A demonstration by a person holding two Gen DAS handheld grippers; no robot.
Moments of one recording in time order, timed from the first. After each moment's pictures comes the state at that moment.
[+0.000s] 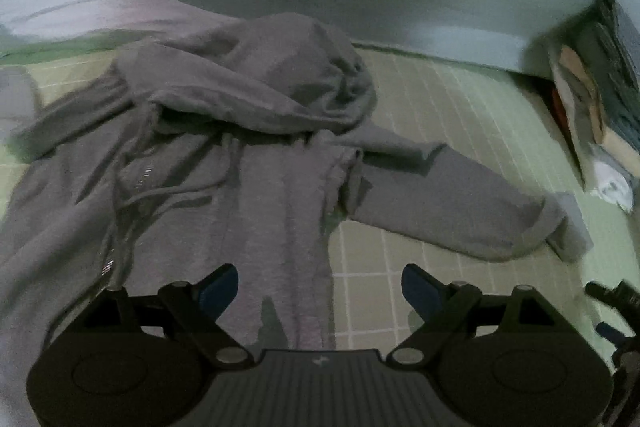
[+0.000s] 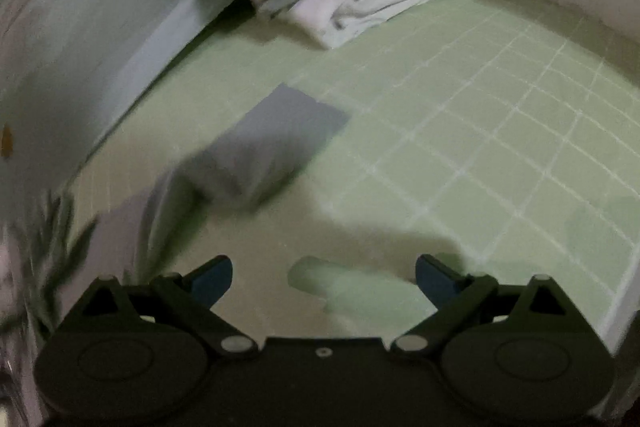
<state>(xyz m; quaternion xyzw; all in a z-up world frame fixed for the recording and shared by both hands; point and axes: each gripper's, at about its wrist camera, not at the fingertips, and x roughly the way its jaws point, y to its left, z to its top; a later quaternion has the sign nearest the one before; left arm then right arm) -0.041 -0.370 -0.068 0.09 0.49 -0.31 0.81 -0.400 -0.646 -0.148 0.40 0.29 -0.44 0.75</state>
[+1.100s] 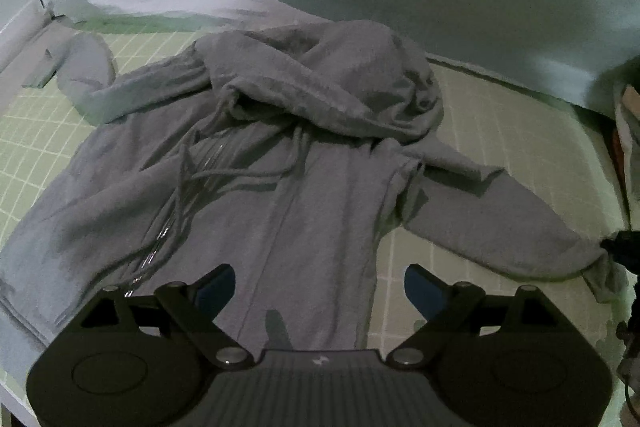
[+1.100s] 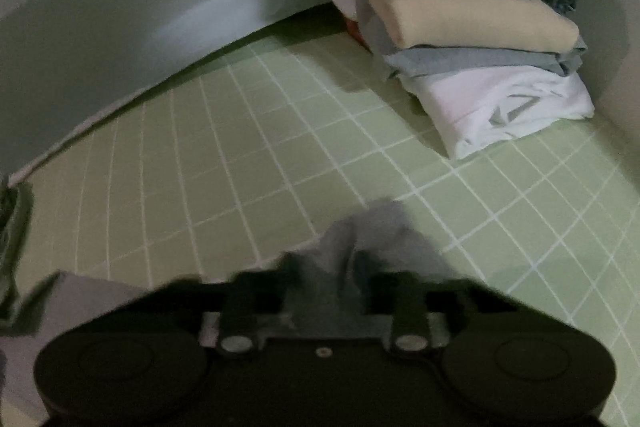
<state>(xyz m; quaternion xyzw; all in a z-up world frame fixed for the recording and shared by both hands) -0.037 -0.362 -0.062 0.07 0.50 -0.21 0.84 -0.267 -0.715 -0.147 0.25 0.36 -0.43 0.79</state>
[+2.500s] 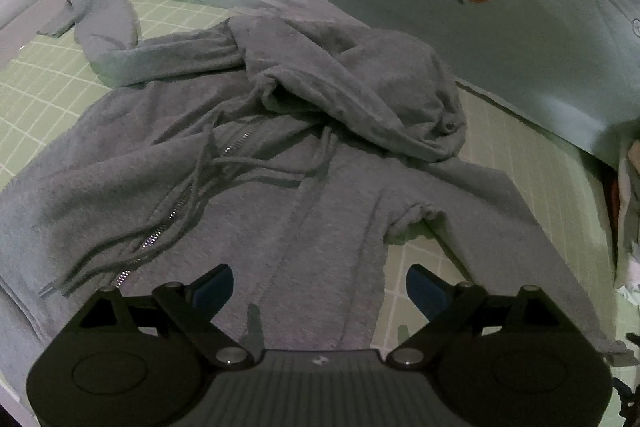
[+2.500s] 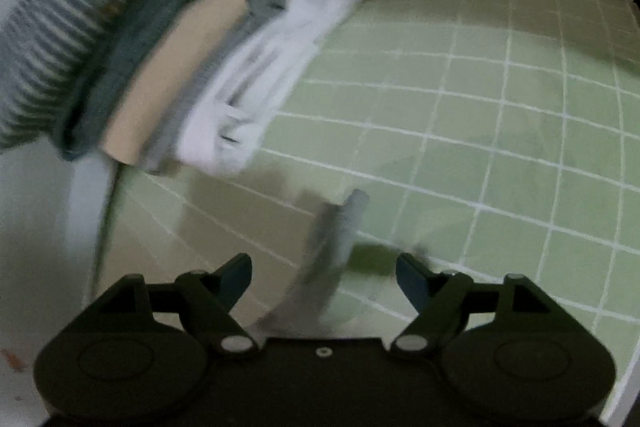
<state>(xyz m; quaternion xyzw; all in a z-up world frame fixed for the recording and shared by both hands) -0.020 -0.341 -0.068 -0.01 0.52 -0.19 0.83 -0.425 -0.767 -0.153 0.53 0.21 -0.51 0.64</state>
